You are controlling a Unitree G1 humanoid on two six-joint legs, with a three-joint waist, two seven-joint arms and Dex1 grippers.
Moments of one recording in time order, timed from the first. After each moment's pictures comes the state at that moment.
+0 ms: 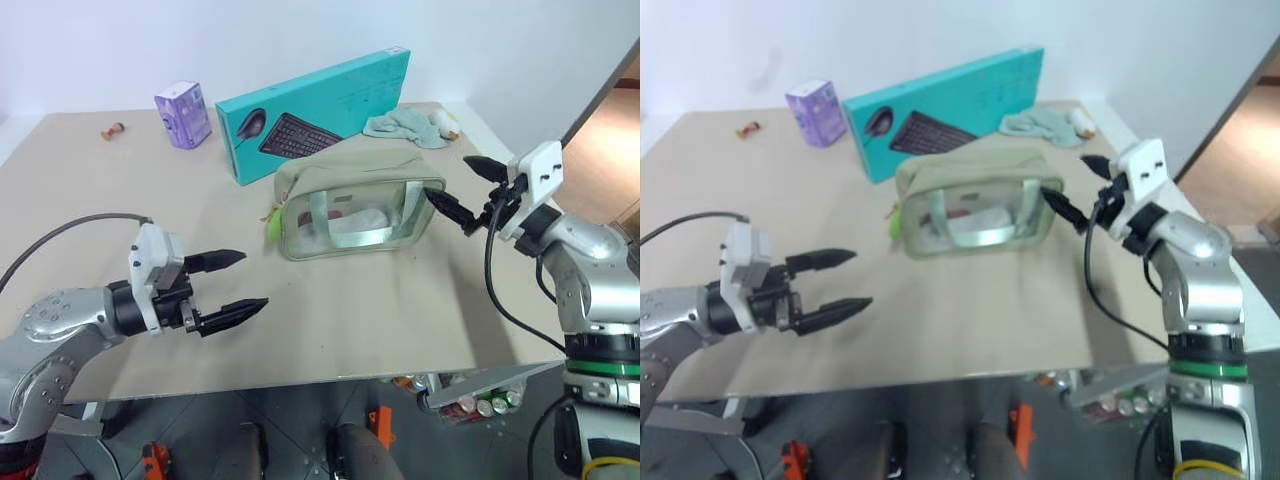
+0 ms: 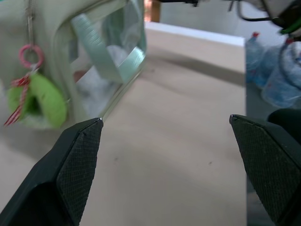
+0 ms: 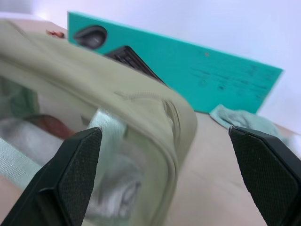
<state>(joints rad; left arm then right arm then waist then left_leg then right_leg) -0.16 0.77 0.23 -0.55 -0.84 0.63 -0.86 -0.62 -0.69 -0.19 0.14 0.35 0.26 0.80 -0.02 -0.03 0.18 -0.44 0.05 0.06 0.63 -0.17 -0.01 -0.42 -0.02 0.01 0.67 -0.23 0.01</state>
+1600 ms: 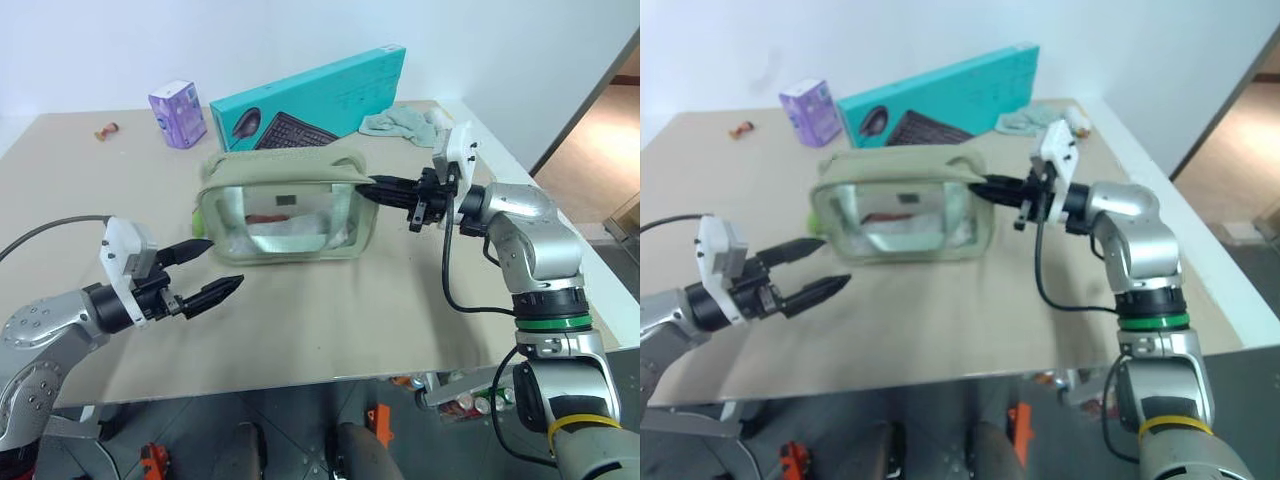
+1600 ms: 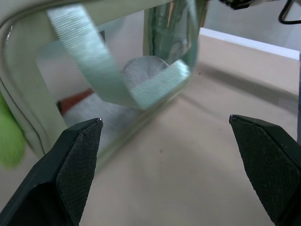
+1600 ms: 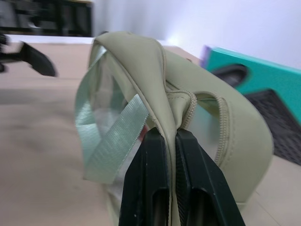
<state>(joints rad) -0.05 0.73 0.34 -0.53 -0.80 0.63 -0.75 -0.82 -0.54 0.00 0.15 0.39 0.35 1.12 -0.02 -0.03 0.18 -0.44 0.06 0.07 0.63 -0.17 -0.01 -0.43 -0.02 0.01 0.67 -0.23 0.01</state>
